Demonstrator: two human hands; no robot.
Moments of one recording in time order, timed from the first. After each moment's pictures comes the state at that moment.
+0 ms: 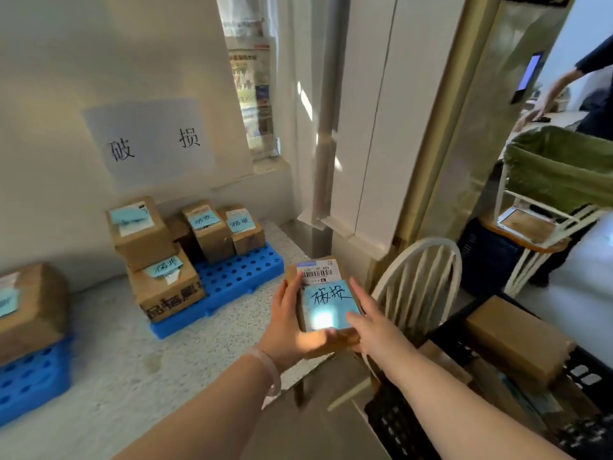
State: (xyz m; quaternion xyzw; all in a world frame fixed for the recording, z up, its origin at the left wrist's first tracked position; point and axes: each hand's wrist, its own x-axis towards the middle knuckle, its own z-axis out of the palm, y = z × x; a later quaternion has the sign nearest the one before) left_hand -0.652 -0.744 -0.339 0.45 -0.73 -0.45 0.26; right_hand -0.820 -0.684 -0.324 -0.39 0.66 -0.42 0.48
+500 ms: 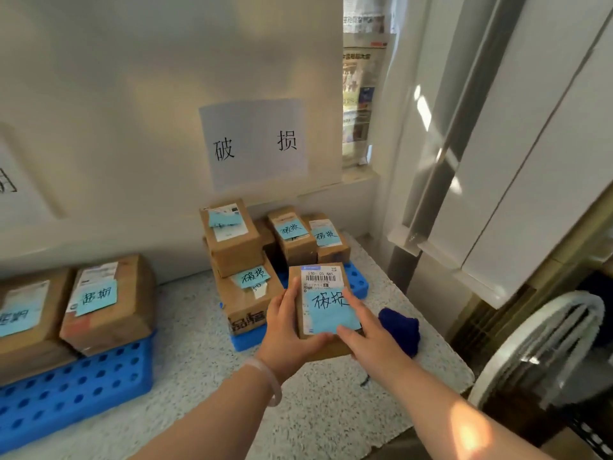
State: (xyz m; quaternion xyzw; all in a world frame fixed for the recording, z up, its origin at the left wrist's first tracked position) left_hand -0.481 -0.851 -0.355 0.53 -0.64 -0.42 0.36; right_hand -0.655 -0.827 -0.342 -0.52 0.59 -0.36 0.50
